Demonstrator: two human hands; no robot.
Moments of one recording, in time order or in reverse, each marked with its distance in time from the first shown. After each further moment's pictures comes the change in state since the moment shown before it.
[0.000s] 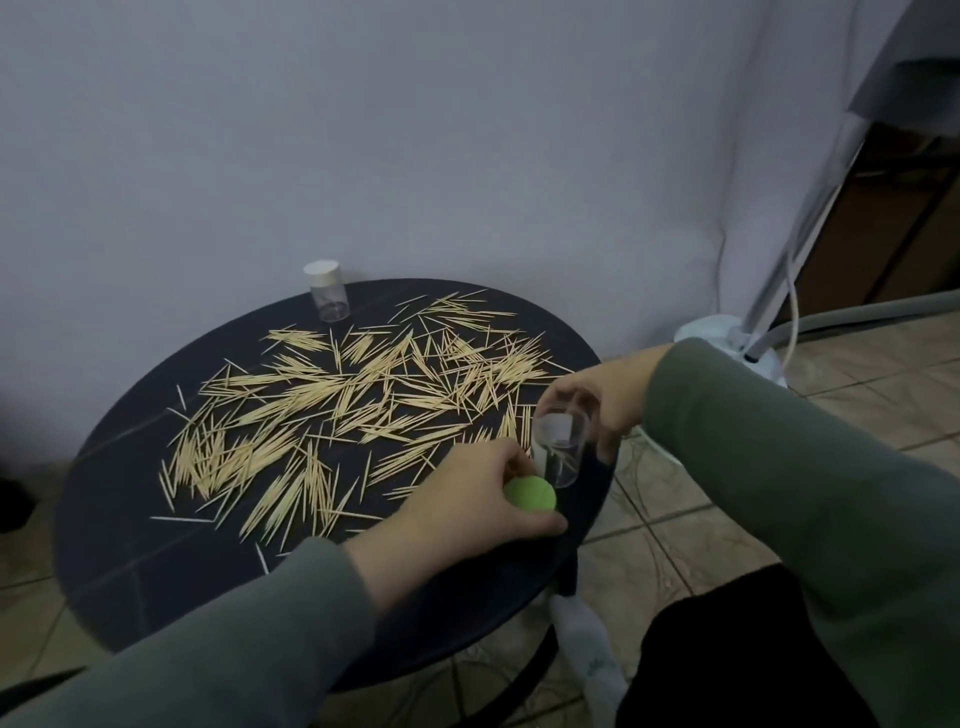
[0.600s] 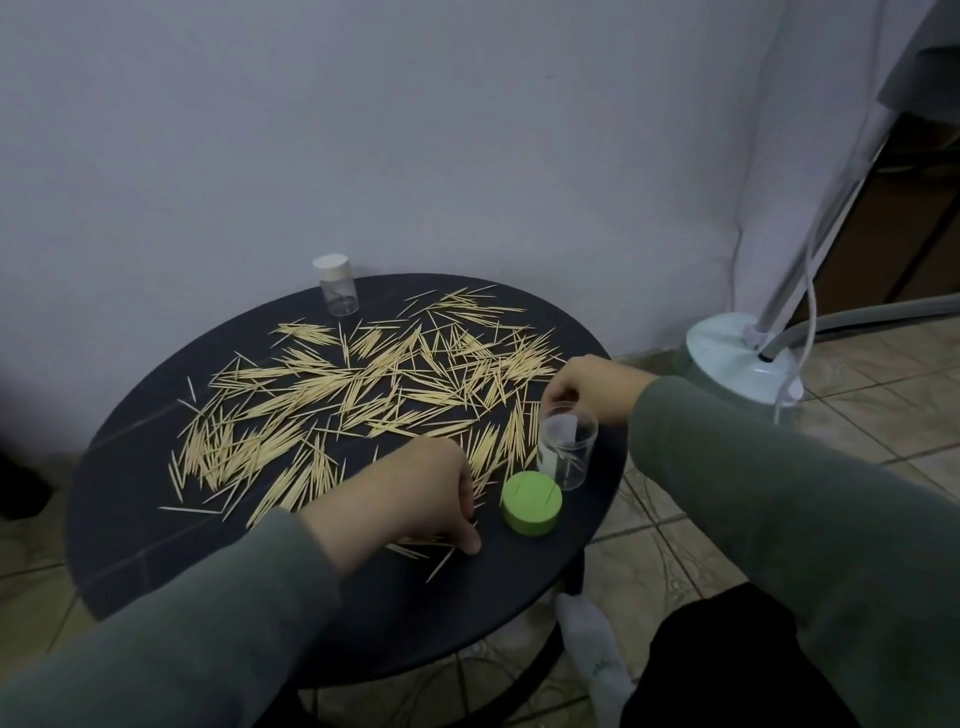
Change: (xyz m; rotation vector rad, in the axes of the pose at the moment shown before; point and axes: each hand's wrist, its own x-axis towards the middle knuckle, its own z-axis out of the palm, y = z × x) left_hand -0.001 -0.017 -0.034 0.325 -0.267 -0.152; right_hand 0.037 0.003 0.019 -0.002 0.364 -0.169
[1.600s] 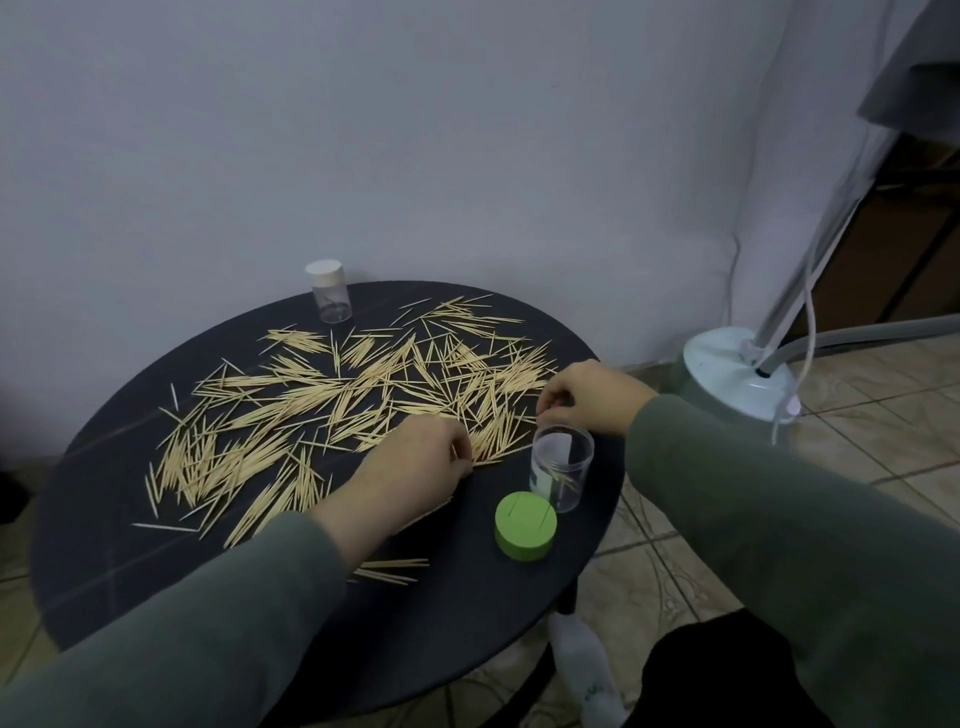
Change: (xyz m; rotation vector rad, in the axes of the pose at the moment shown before) left_hand 0.050 -0.017 0.006 -0.095 0.375 0.045; right_hand 0.017 0.014 0.002 -0.045 0.121 0.044
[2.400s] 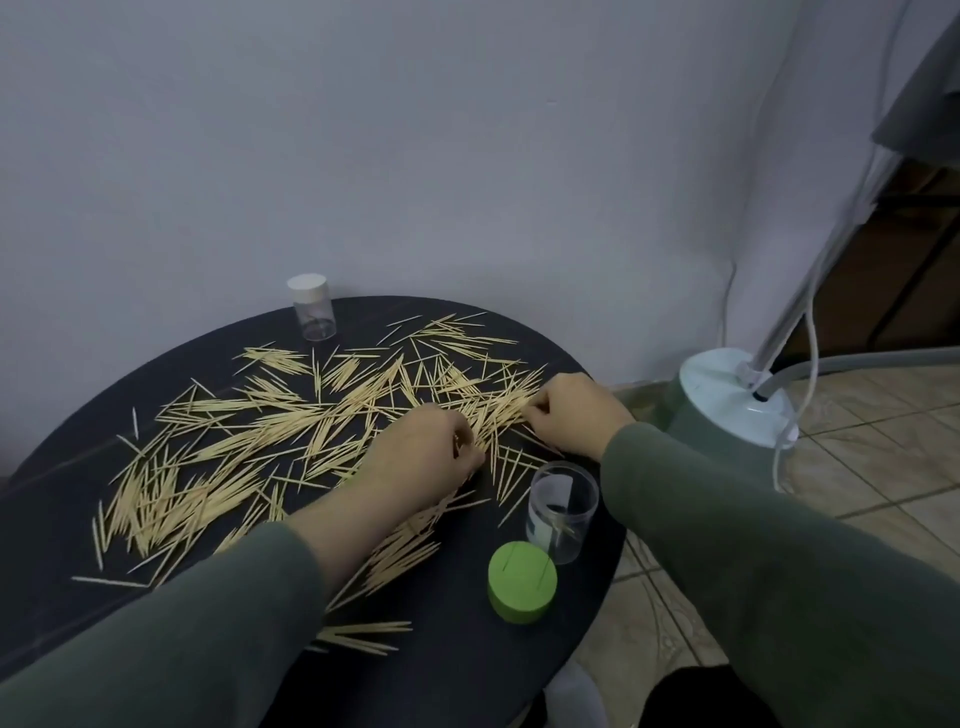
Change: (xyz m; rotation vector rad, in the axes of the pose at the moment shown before) left_hand 0.052 -0.001 0.001 0.055 0.077 0.008; right_hand 0.033 -0.007 0.008 -0.064 0.158 0.188
